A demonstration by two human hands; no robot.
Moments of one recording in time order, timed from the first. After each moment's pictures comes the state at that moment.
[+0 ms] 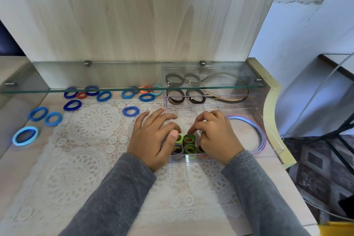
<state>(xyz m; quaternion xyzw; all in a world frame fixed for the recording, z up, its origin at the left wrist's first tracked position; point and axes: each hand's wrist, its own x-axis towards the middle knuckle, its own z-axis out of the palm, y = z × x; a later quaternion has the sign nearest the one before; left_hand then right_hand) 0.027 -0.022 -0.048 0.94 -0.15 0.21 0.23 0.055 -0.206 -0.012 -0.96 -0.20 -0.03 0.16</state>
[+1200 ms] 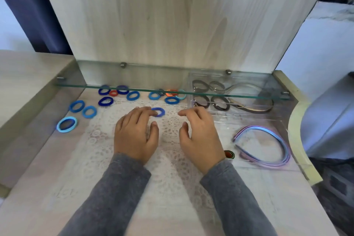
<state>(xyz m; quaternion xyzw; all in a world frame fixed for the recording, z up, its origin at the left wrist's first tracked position) 0.010 0.045 -0.048 0.93 0.05 0.31 0.20 0.033 -0.116 -0.010 -0.89 -0.22 -0.17 0.35</state>
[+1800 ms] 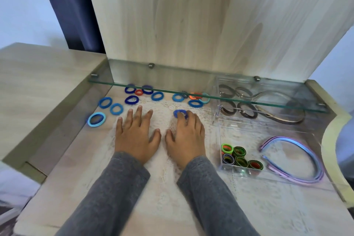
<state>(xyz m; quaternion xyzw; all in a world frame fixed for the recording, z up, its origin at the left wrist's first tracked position) -0.002 0.100 -0.055 0.98 0.18 0.08 0.07 0.040 -0.031 -0.048 -0.96 -0.18 -0.07 0.20</state>
